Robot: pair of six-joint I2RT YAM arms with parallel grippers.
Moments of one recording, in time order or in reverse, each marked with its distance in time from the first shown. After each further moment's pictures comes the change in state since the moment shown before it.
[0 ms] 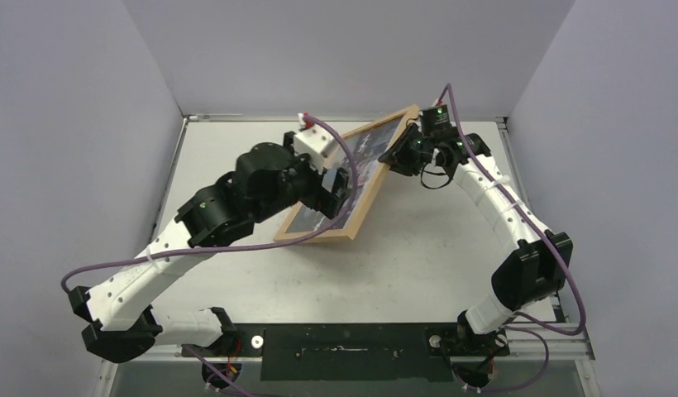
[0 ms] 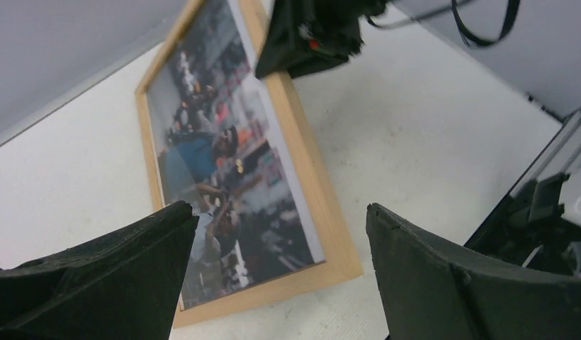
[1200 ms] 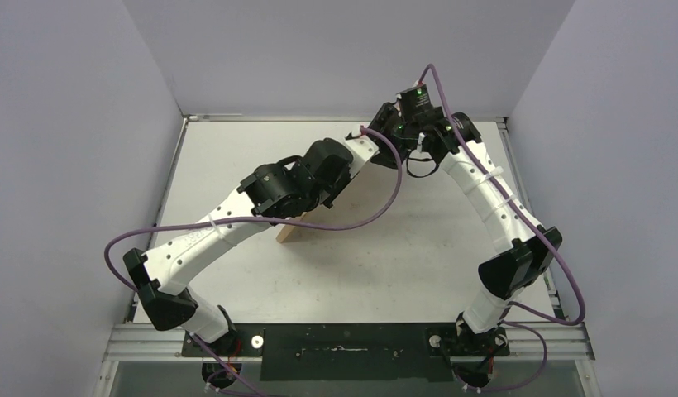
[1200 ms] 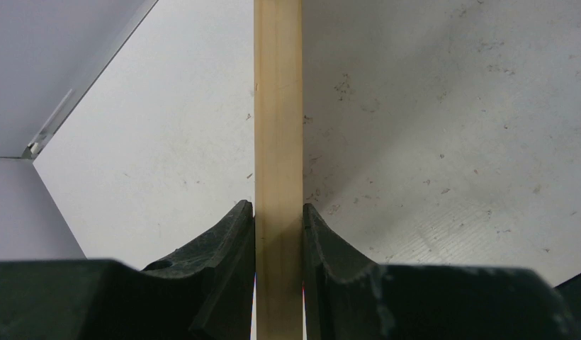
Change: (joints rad) left arm 0.010 0.261 0.174 -0.258 -0.255 0.136; right arm 0.119 0.070 0.282 -0.183 0.020 0.048
